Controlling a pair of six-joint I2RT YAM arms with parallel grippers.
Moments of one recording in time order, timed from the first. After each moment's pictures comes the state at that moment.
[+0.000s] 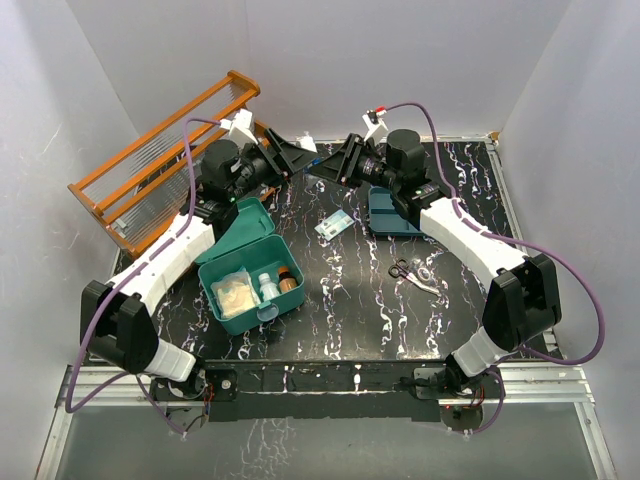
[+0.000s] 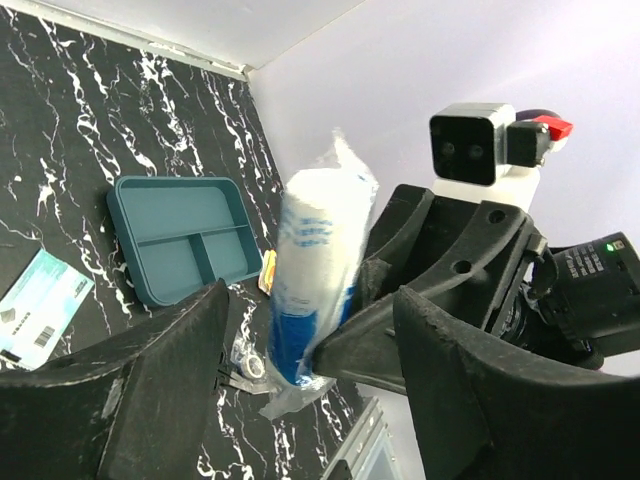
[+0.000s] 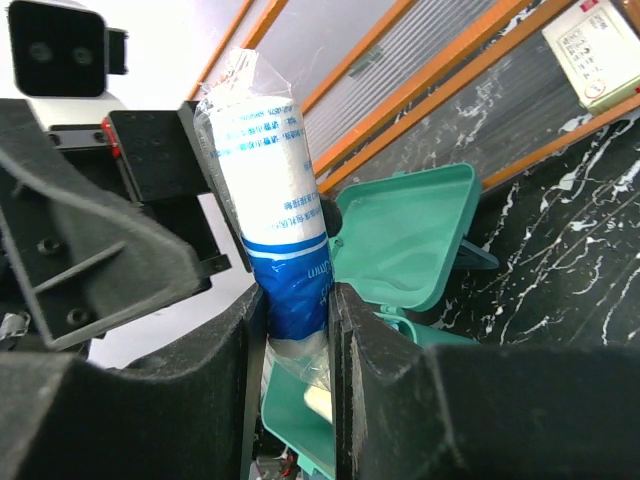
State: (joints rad) left arm -0.42 1.44 1.20 0.17 0.35 -0.93; right arm 0.45 1.57 1.32 0.13 -0.54 0.83
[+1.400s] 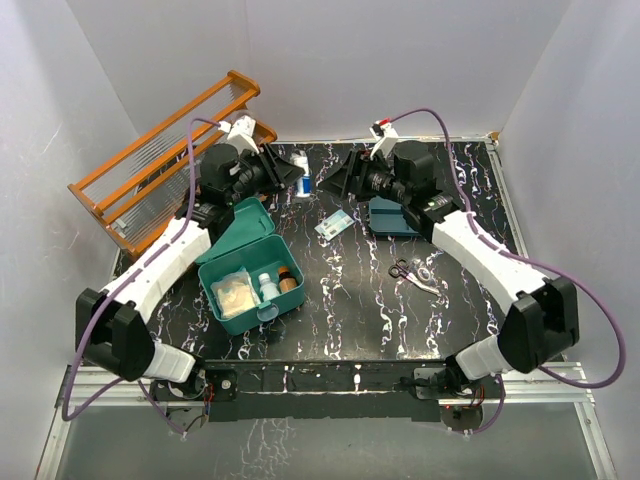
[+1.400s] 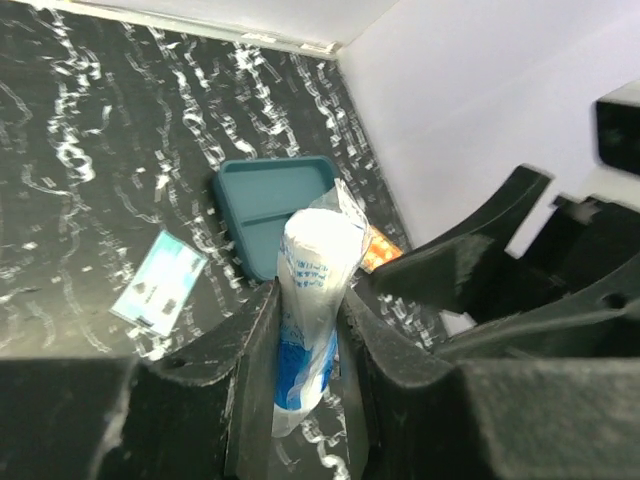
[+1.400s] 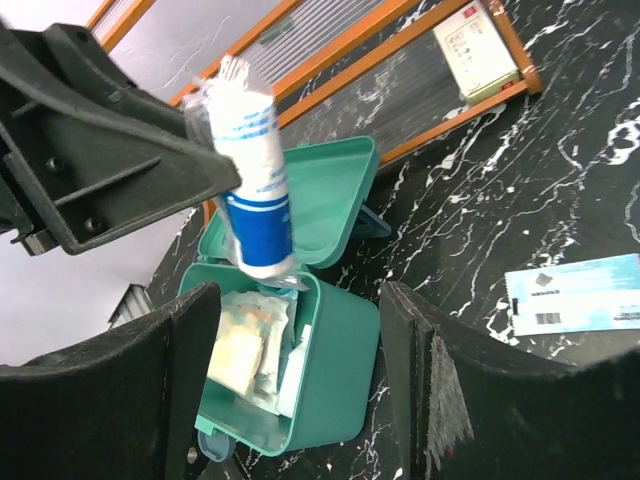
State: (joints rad) left arm -0.42 1.42 1.17 0.08 0.29 -0.75; right arm 0.46 1.45 1.23 -0.02 -0.45 0.56
